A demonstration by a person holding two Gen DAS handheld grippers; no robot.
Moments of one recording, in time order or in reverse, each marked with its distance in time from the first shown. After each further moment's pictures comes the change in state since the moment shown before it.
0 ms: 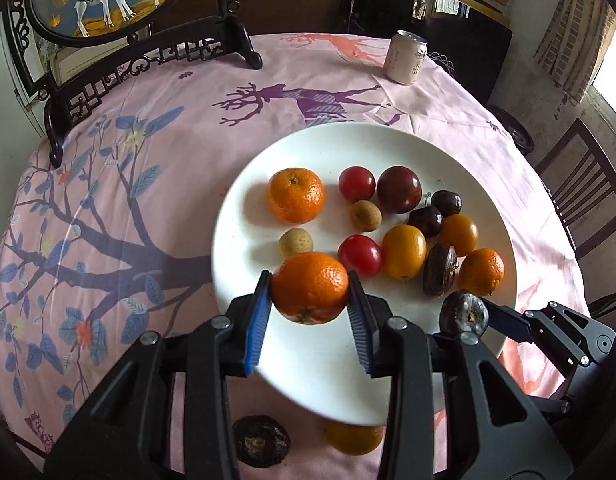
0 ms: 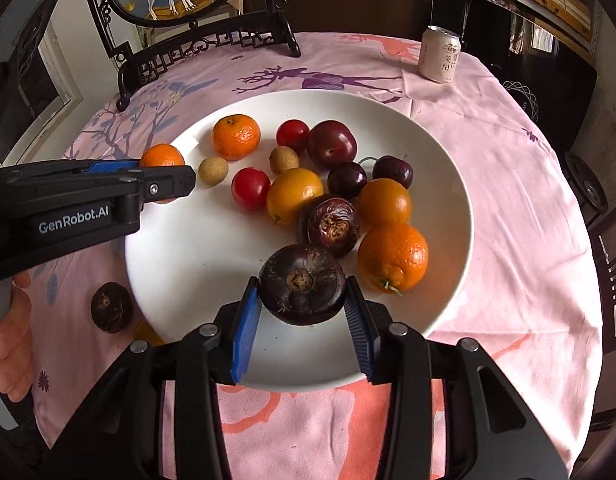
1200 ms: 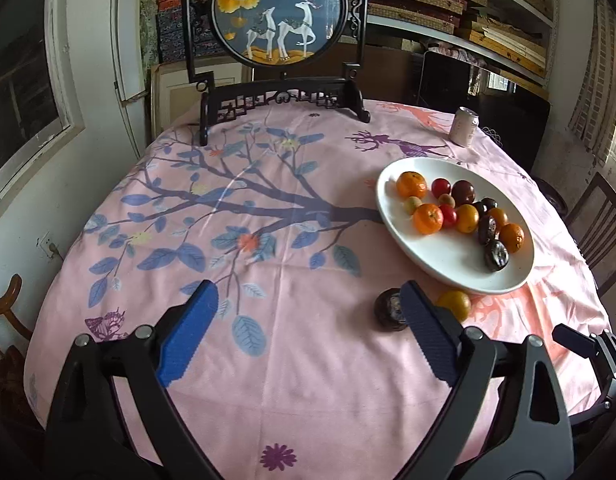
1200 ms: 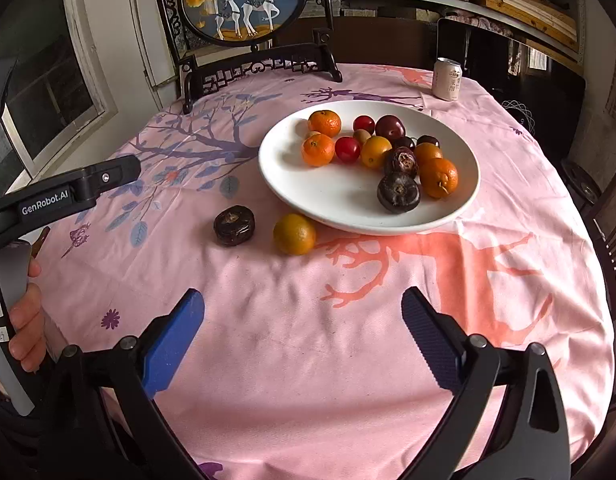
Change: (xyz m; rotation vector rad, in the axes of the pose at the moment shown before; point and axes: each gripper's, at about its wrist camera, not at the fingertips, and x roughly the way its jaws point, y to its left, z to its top) left arm -0.133 0.088 -0.141 -0.174 -0.280 0.183; right arm -0.083 0.083 -0.100 0.002 -0.143 0.037
